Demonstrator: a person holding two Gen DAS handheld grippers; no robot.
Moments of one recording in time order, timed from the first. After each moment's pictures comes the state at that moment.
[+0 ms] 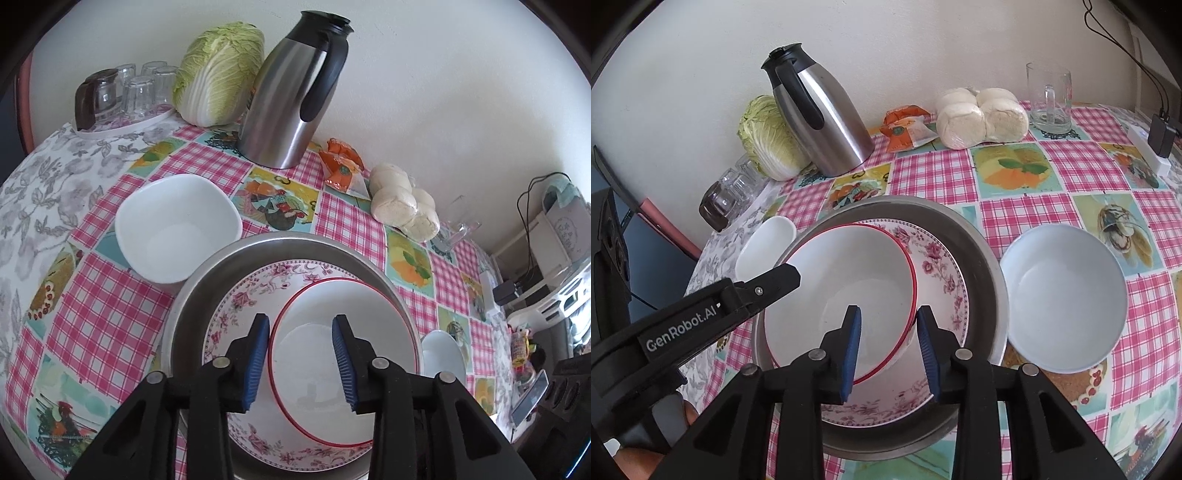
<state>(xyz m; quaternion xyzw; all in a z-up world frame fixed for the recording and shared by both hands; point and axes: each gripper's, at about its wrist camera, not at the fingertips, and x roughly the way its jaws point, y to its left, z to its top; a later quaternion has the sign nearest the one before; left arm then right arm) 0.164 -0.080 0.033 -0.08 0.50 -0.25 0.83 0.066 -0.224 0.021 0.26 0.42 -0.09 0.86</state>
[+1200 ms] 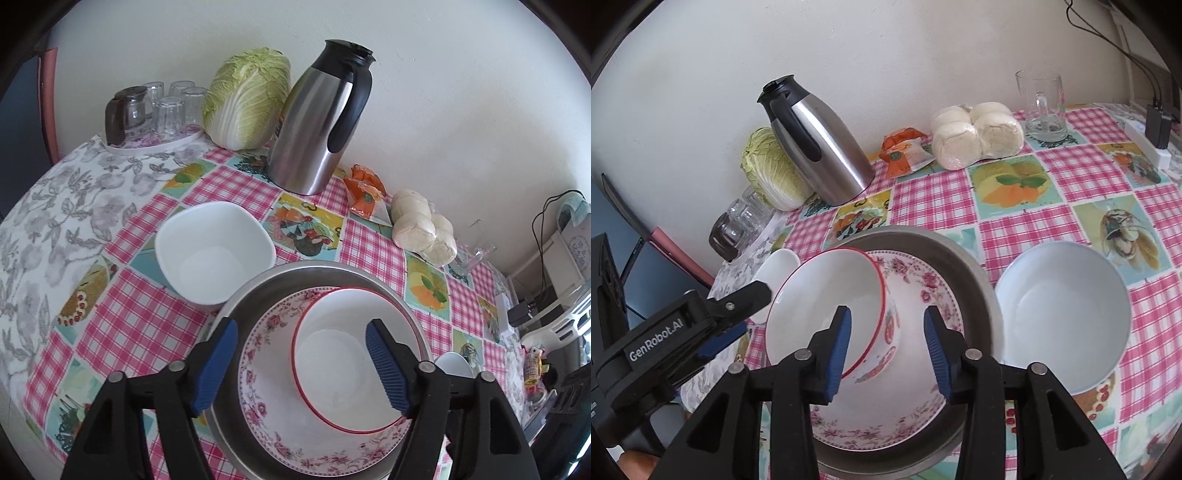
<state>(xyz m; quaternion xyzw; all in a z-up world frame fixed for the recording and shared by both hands) 0.165 -0.061 0.050 -0.08 0.47 -0.20 0.86 0.059 -0.243 0.031 0.28 0.38 -0.11 0.87</state>
